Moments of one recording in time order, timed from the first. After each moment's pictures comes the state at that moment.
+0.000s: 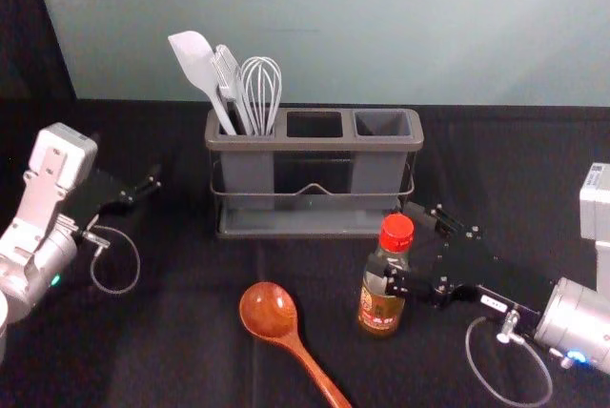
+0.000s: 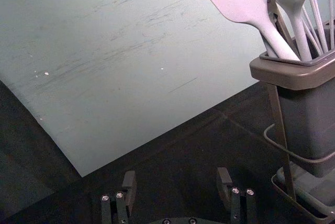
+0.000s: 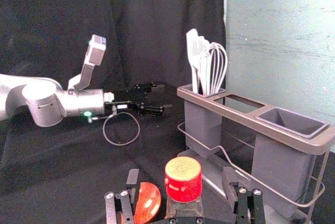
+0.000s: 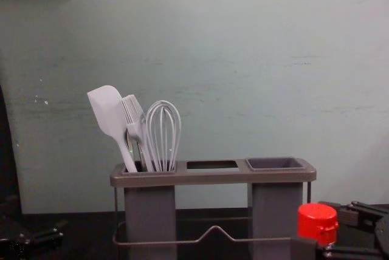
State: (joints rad) left arm -0.20 0.60 0.45 -1.41 -0.25 -0.12 0.03; right arm 0.01 0.66 -0.36 -1.72 0.57 -0.08 0.61
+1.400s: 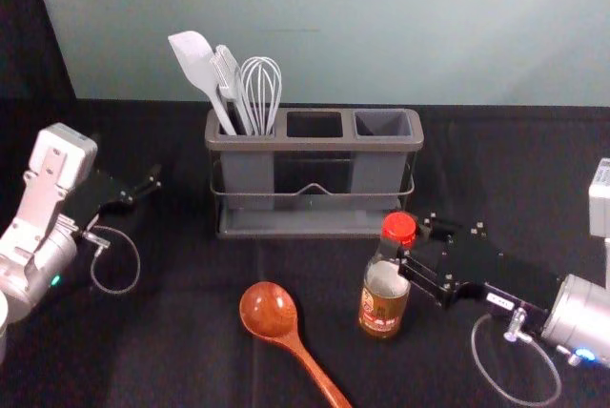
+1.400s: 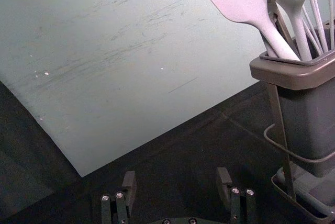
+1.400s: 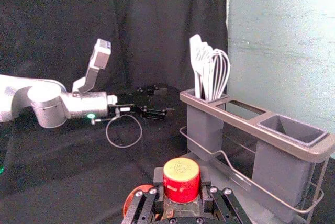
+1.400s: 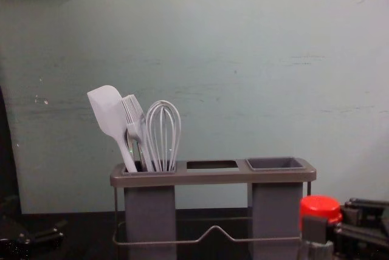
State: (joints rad) left arm -0.20 0.60 0.45 -1.41 -0.25 -0.12 0.03; right arm 0.00 0.68 -0.35 -1.76 0.58 -0.07 0.61
